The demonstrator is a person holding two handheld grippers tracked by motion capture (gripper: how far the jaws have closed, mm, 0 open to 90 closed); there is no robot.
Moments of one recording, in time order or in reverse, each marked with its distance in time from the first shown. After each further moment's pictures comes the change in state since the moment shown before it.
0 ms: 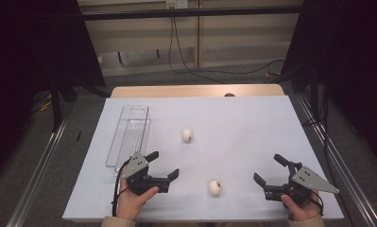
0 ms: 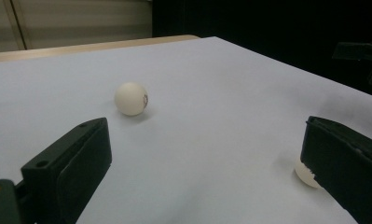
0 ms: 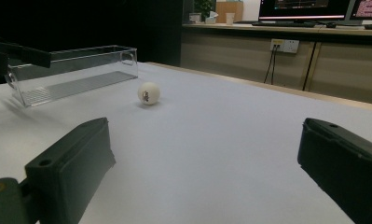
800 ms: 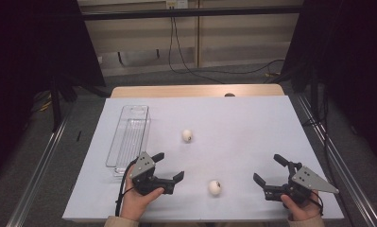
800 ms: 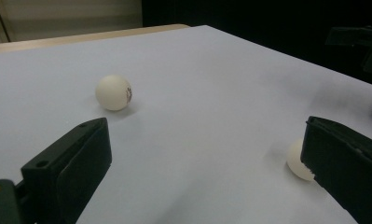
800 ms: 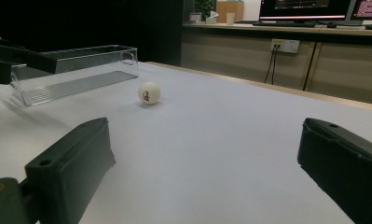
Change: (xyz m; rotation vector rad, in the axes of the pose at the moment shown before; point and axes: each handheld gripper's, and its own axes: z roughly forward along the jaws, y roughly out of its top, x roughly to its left) left arm -0.007 -0.001 0.011 0.040 -0.034 0.020; right arm 0.001 0.000 0.000 0.000 0.002 -0.001
